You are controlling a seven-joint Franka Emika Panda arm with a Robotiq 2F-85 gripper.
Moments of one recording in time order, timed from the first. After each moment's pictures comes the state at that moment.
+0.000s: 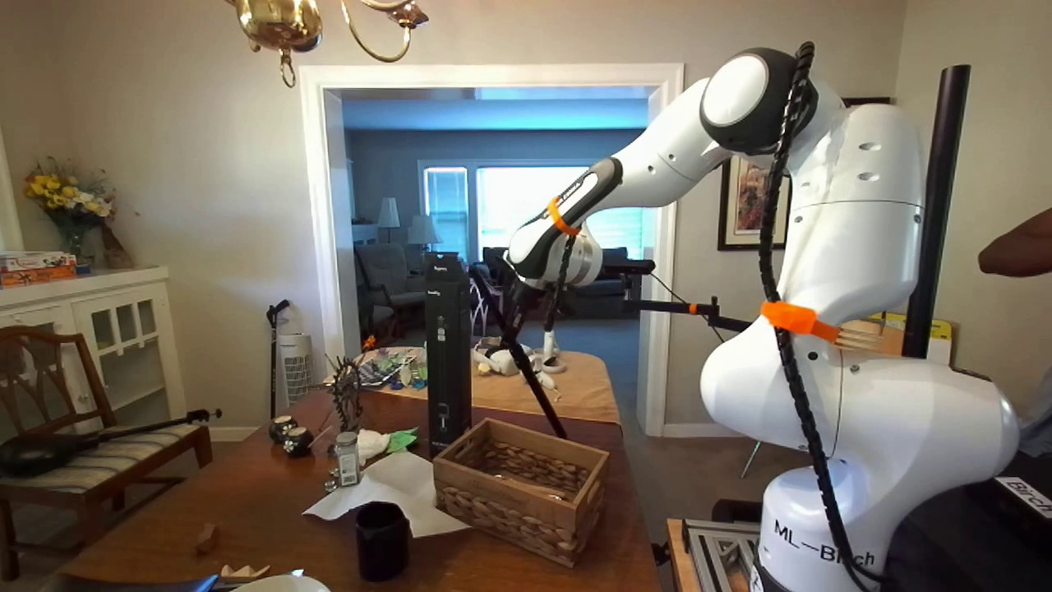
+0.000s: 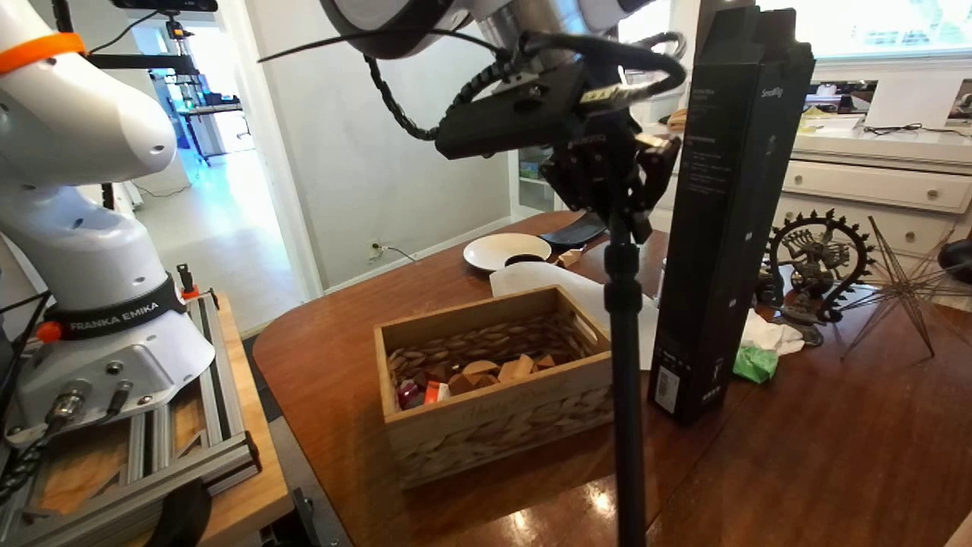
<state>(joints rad) -1.97 0.21 1.14 -2.20 0.03 2.73 -1.02</state>
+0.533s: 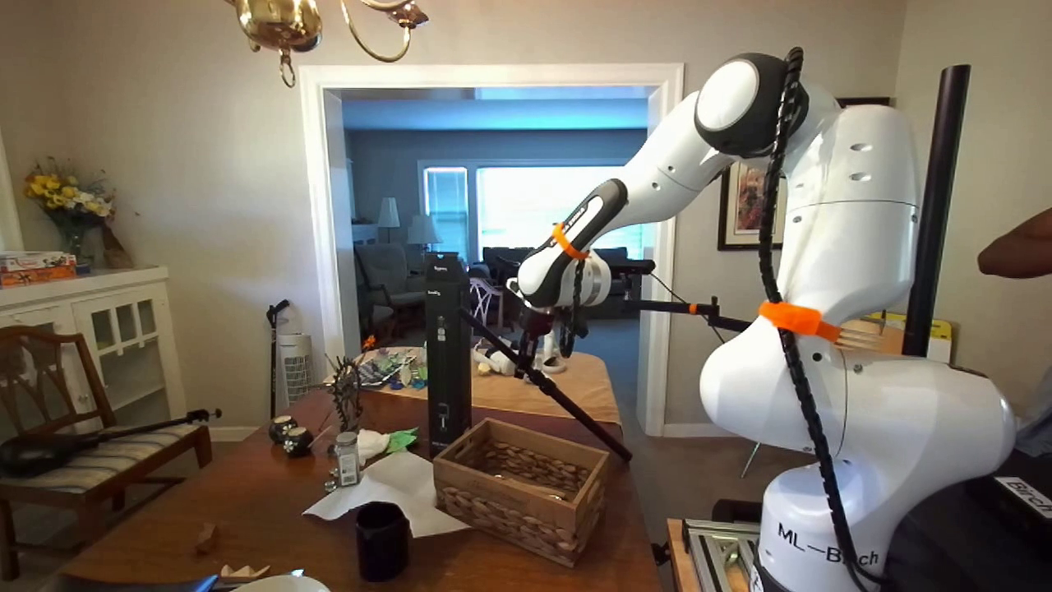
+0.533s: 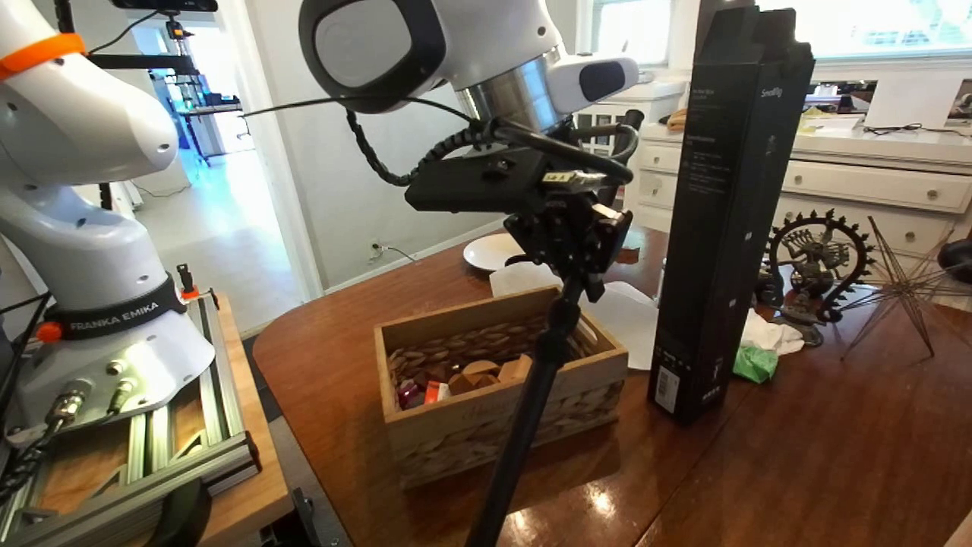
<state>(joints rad) -1.88 0.21 1.02 -2.29 -0.11 2.73 -0.99</state>
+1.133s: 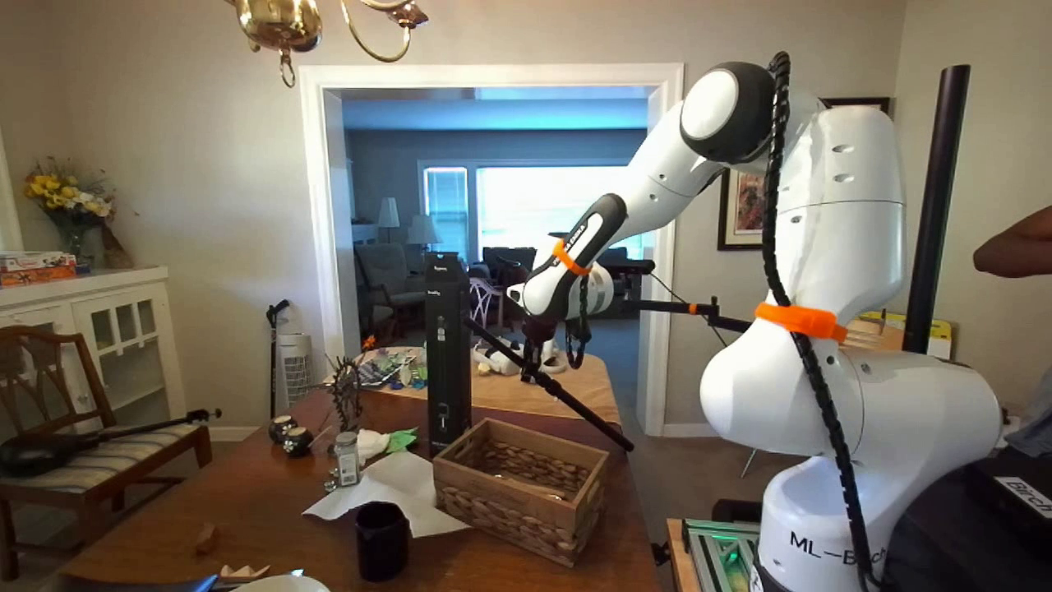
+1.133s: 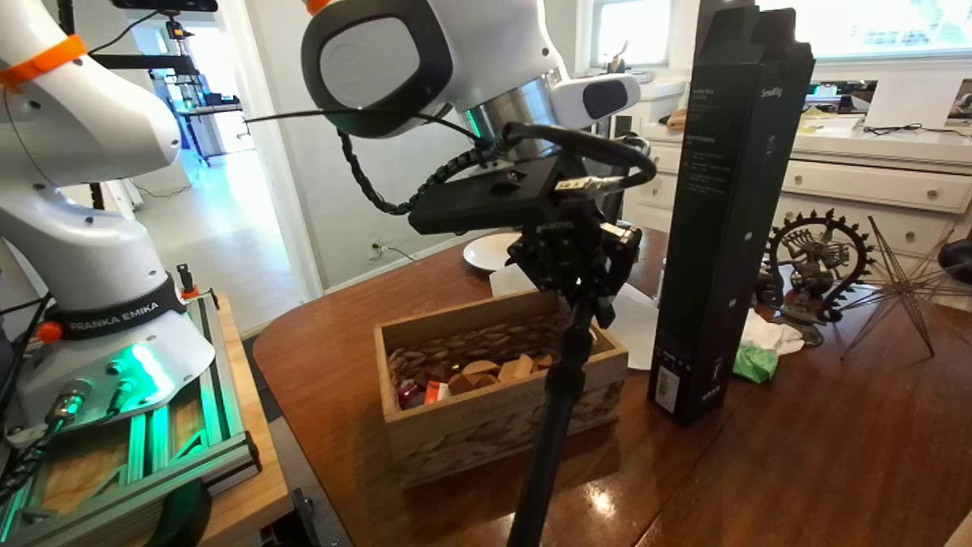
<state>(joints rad) -1.62 0.21 0.73 -2.29 -0.25 2.81 -0.94</state>
